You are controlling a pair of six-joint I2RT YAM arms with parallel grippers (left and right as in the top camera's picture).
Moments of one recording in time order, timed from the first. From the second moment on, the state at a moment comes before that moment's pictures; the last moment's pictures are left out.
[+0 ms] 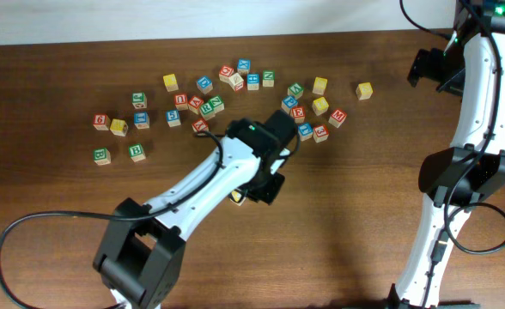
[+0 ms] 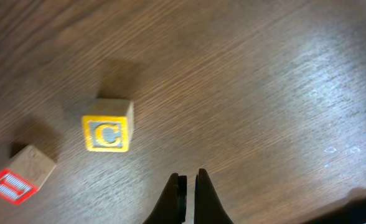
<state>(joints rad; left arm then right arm) -0.71 1.92 1.54 -1.18 0.05 -0.14 -0.25 2.45 2.74 -1.69 0.09 0.24</state>
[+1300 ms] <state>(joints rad) -0.72 1.92 1.27 -0.82 0.02 -0.13 -0.25 2.45 2.74 -1.69 0.09 0.24</state>
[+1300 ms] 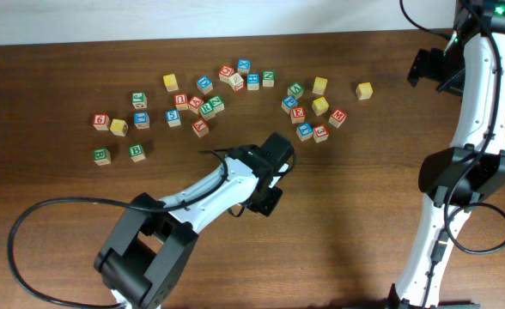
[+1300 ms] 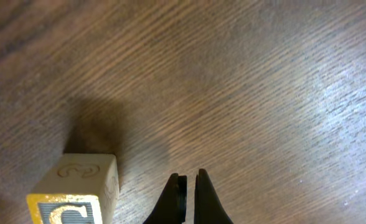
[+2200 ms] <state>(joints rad) -0.72 1.92 1.27 -0.83 0.01 -0.13 -0.25 2.45 2.74 -1.69 0.09 0.24</state>
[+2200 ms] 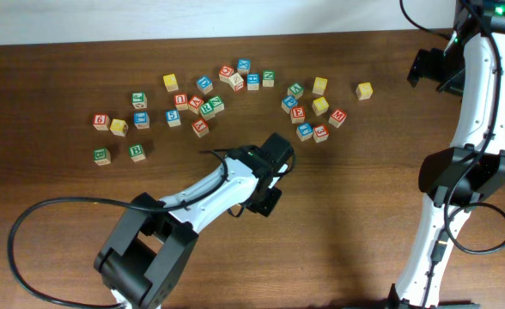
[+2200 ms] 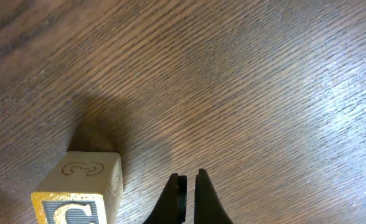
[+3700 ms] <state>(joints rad) -0.72 1.92 1.24 -0.76 -0.14 -0.21 -0.25 2.45 2.74 -1.69 0.09 0.24</state>
